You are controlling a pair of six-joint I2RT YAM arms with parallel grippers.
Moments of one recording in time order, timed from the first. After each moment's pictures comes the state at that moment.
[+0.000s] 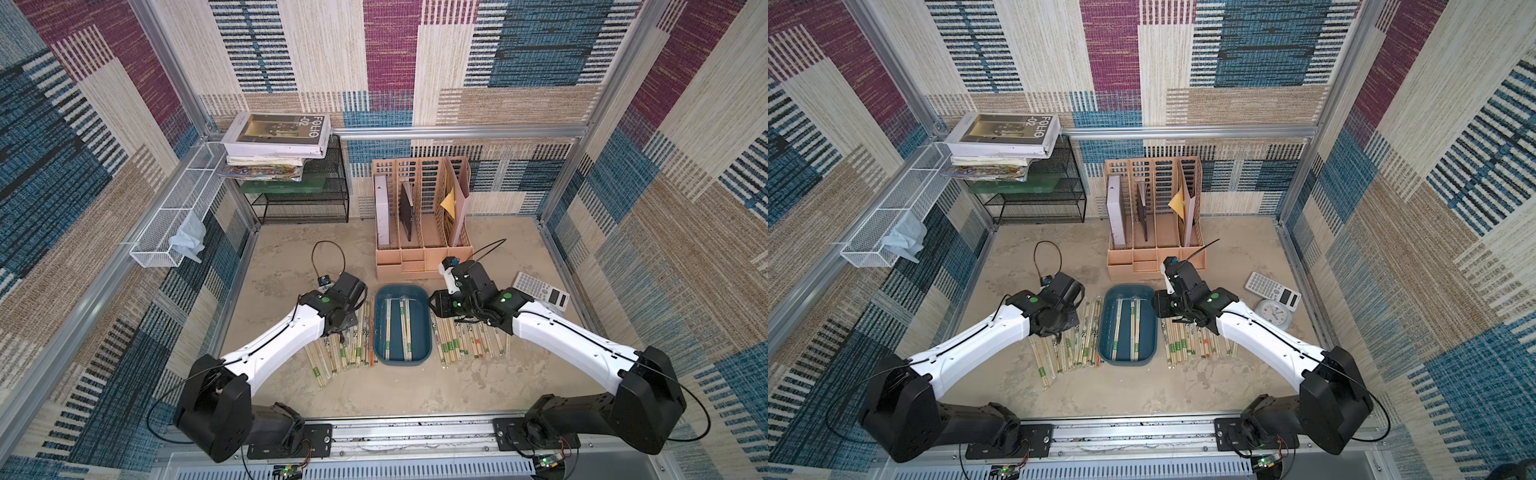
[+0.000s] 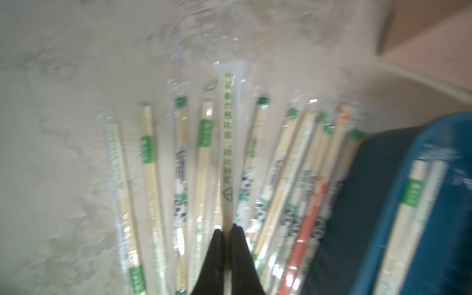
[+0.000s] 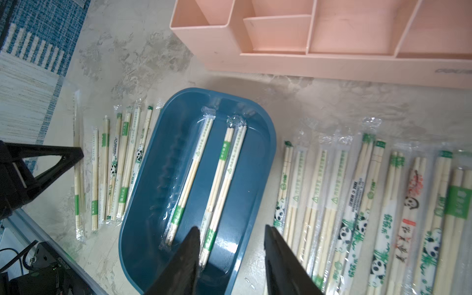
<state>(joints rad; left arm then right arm) -0.48 1.32 0.89 -0.85 -0.31 -0.85 0.68 1.35 0.99 -0.45 -0.03 0.46</state>
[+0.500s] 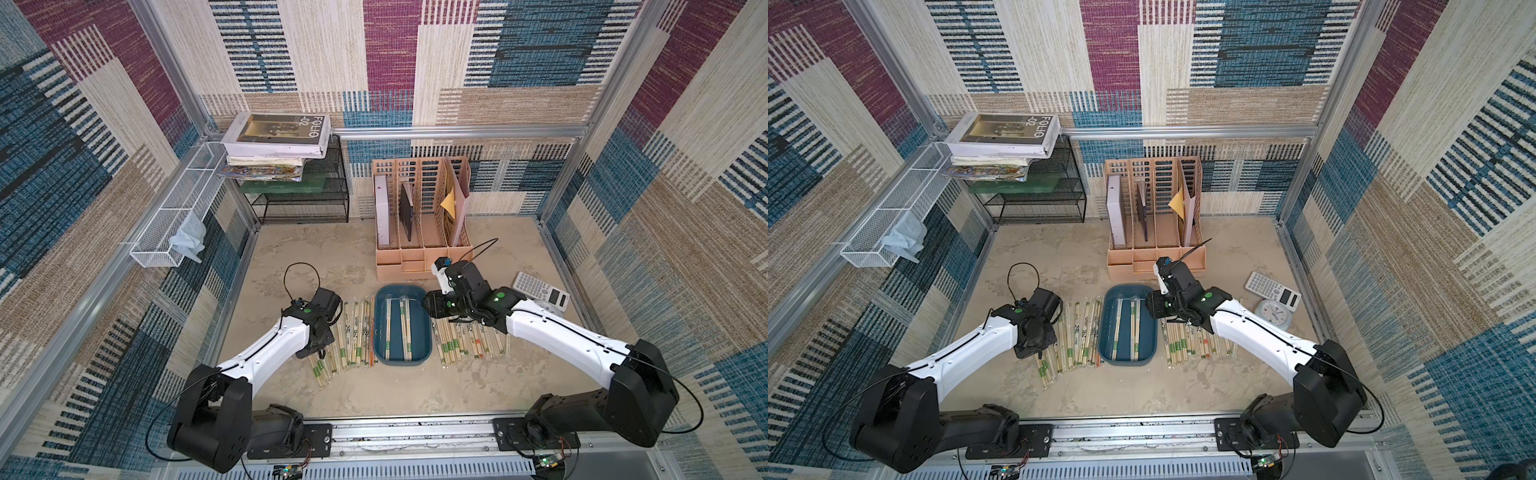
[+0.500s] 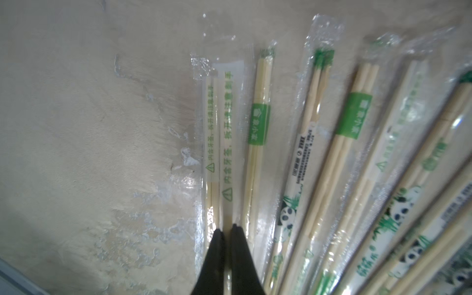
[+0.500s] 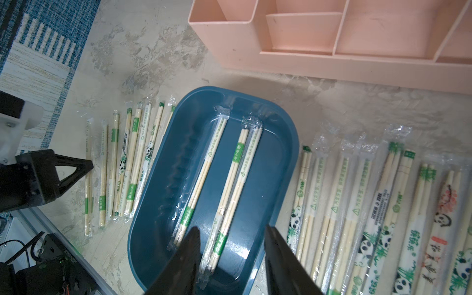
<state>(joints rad) -0.33 1.34 0.74 -0.83 -0.31 -0.83 0.70 1.37 1.00 -0.42 -0.05 0.46</state>
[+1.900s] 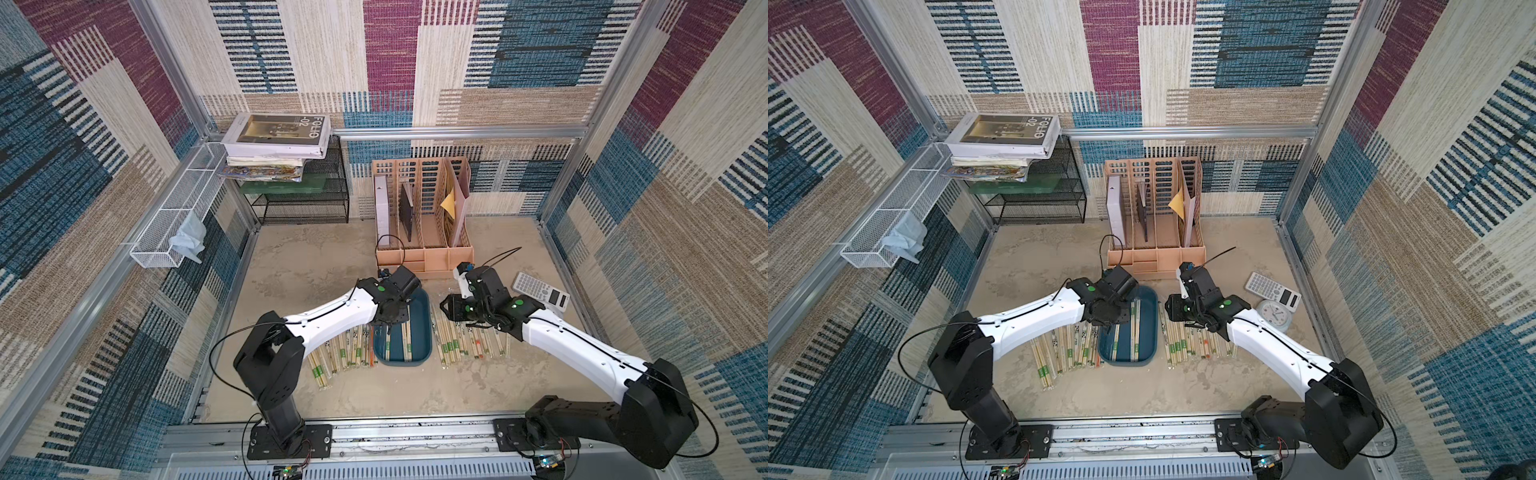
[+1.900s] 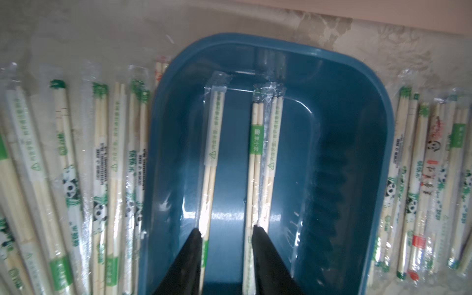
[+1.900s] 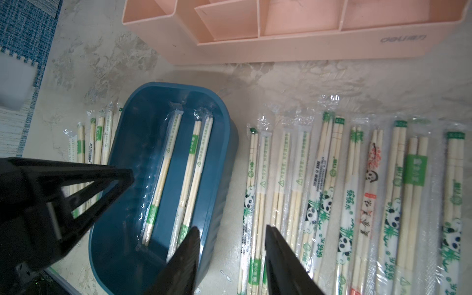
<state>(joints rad) -0.80 1.78 1.32 -0.77 -0.18 -0.87 0.58 1.26 0.86 -0.44 -0.05 0.46</state>
